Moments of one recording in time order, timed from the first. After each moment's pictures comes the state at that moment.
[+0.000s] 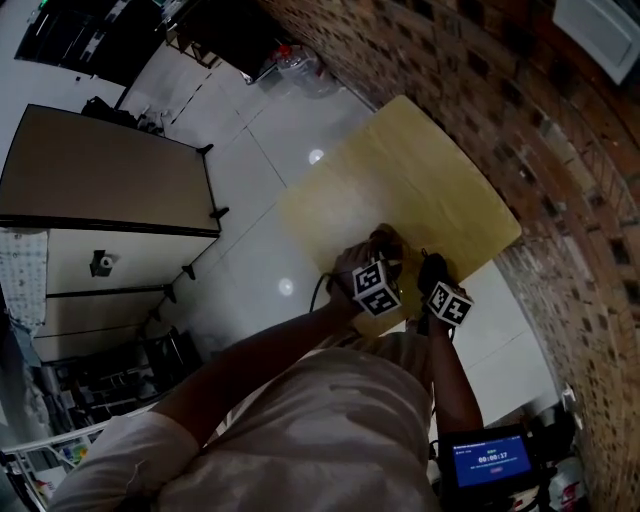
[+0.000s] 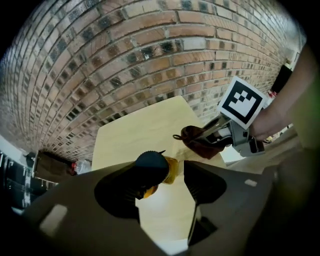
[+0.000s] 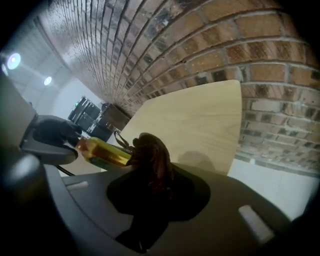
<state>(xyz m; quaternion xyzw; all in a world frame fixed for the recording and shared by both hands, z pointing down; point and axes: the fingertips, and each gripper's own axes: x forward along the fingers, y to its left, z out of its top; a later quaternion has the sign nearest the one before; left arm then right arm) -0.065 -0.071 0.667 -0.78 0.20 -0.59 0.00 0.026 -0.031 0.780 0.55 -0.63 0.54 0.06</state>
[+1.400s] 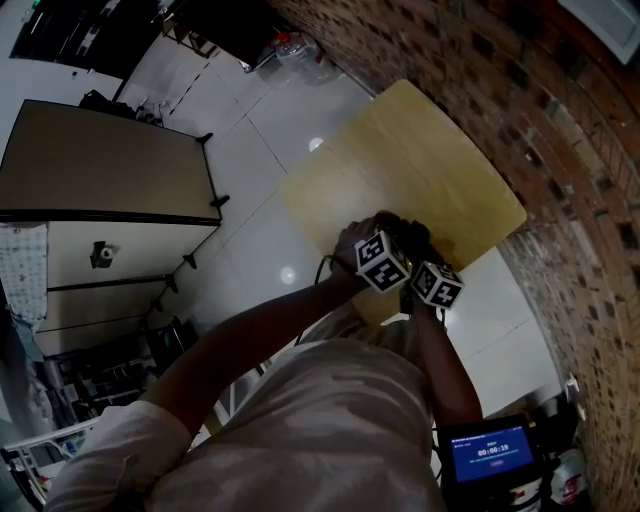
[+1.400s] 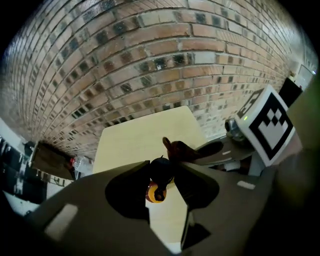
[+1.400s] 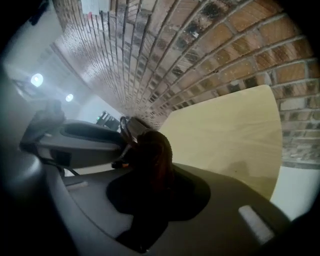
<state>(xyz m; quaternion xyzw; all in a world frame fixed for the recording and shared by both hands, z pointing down) -0.045 -0.093 0.640 -0.80 0.23 -0.56 -0.04 -0.031 -0.070 0.704 0.51 -0.68 0.52 -0.03</state>
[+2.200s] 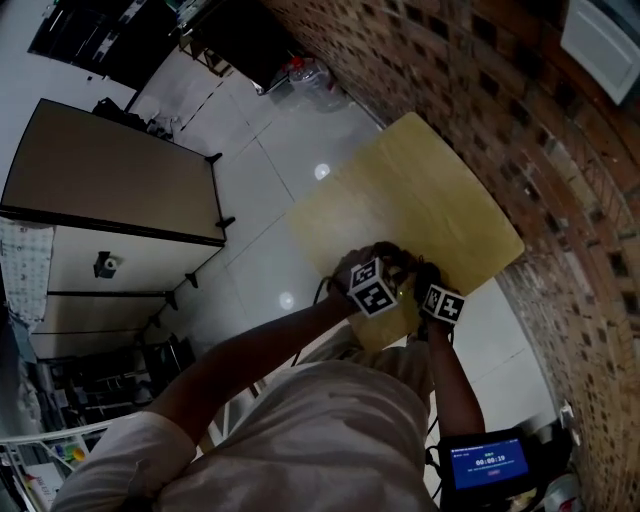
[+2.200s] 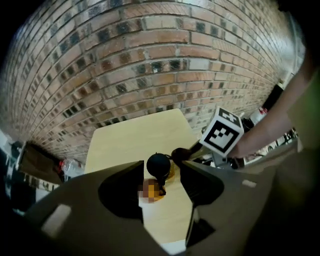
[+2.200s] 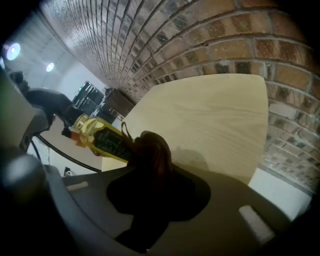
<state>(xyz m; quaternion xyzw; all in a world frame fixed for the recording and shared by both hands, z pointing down) -0.060 -0.081 0.634 -0.82 0.17 -0.54 -0.05 -0.011 -0.040 0.794 0.50 -0.65 0.56 0.14</state>
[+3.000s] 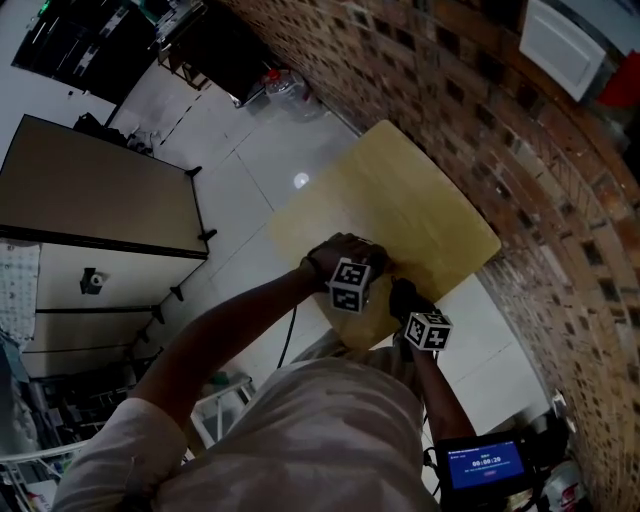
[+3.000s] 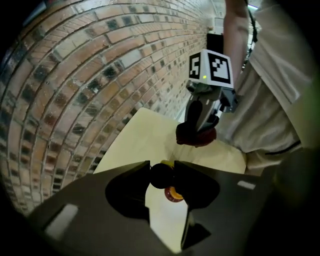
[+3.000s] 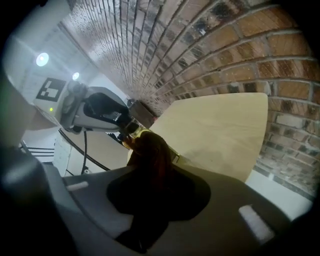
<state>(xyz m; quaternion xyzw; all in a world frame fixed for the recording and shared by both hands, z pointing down) -0.047 -0.079 0.645 -0.78 -0.08 -0.58 0.21 -0.017 -0.017 0.719 0.46 -0.73 0.50 0.05</state>
